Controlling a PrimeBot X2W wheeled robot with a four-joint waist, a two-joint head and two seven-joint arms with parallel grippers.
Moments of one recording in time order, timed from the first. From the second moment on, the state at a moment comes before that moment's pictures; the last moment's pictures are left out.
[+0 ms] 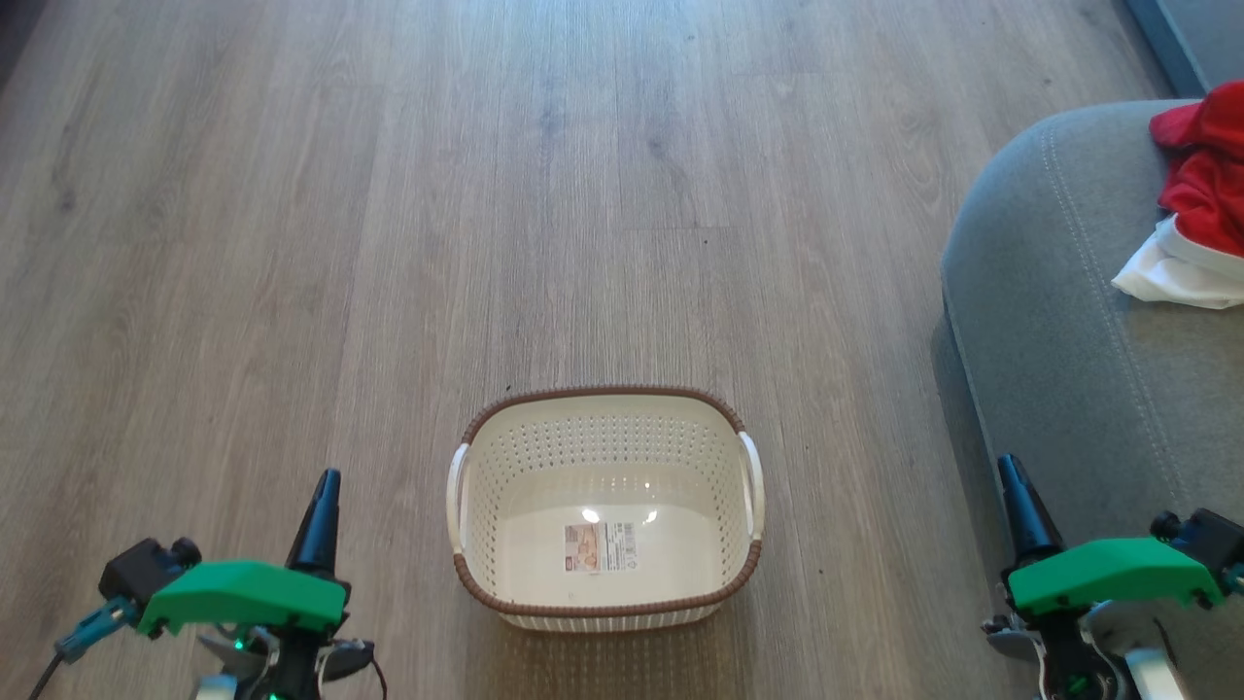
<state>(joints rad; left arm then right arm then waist) -0.09 0.04 0.01 0.39 -1.09 -0.11 -0.03 -0.06 -0.06 -0.07 0.39 0.98 0.13 -0.04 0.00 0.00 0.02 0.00</state>
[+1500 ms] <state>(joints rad) -0.08 0.04 0.07 0.30 -1.53 -0.12 0.09 -0.06 -0.05 -0.12 0.30 1.52 0.13 0.09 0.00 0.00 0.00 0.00</state>
